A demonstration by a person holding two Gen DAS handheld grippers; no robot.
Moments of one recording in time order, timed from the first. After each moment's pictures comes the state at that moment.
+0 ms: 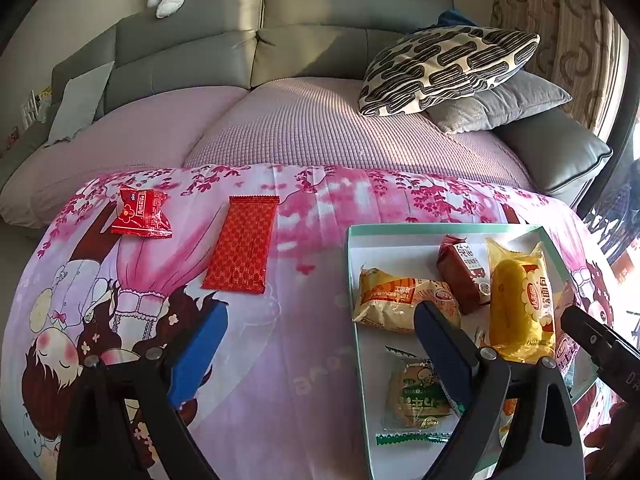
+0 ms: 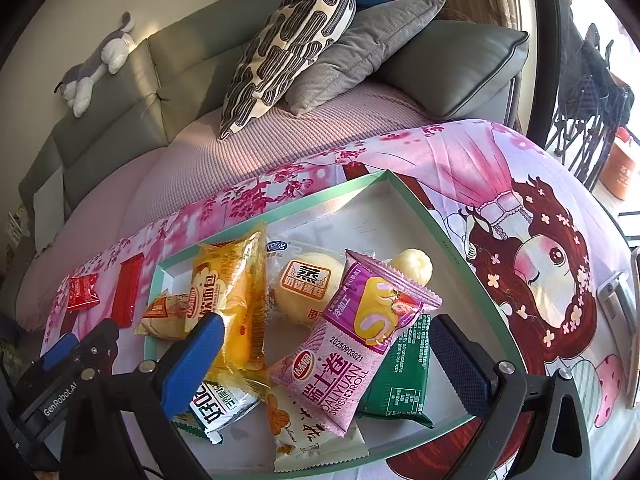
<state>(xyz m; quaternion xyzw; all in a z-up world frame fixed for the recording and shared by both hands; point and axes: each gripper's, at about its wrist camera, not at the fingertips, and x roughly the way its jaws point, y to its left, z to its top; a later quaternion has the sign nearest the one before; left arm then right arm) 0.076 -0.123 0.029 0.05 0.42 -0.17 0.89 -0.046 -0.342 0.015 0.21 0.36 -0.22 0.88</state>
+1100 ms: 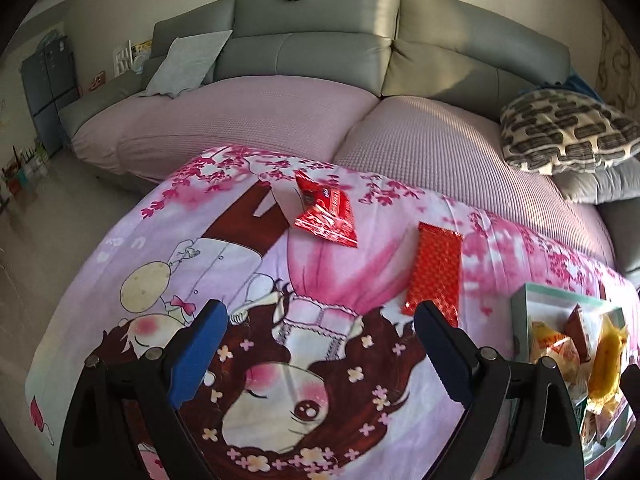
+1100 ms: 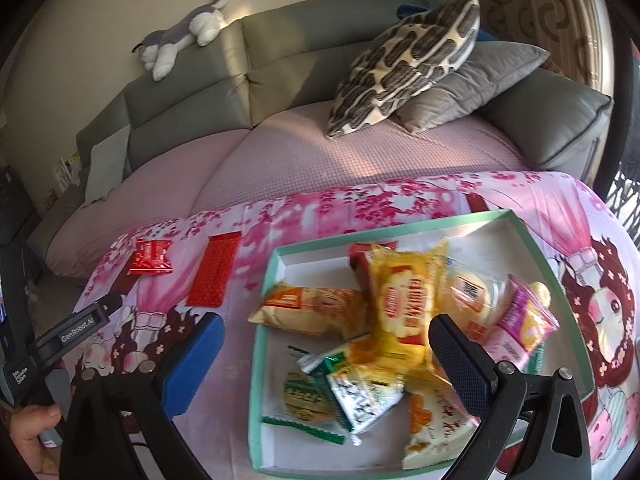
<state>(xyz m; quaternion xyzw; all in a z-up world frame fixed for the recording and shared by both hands) 0.119 0.019 0.034 -0.02 0.41 0.00 0.91 -0.006 -0.244 0.042 0.14 0.35 -0.10 0.92</state>
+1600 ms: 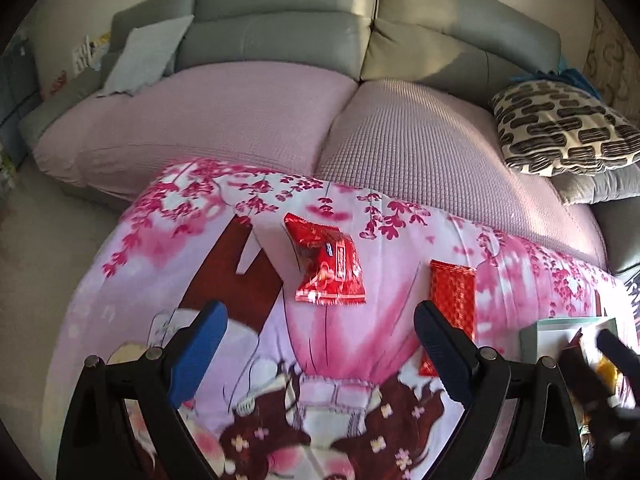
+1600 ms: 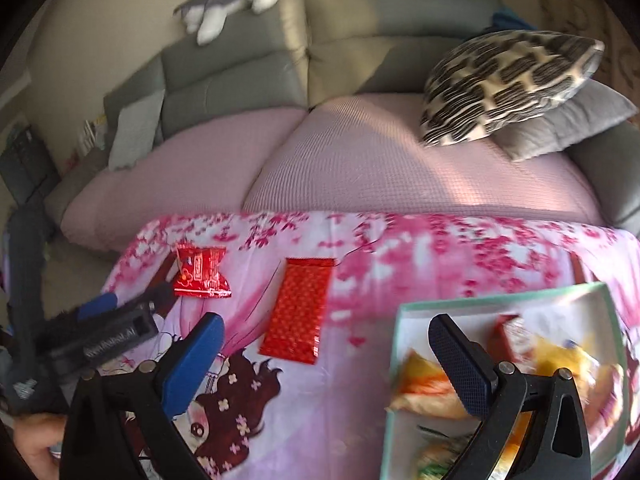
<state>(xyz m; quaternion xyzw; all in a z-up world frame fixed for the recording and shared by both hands) 0.215 0.038 0.034 0.00 0.47 -0.07 0.88 0.120 -0.155 0.046 0.09 0.39 -0.04 0.91</state>
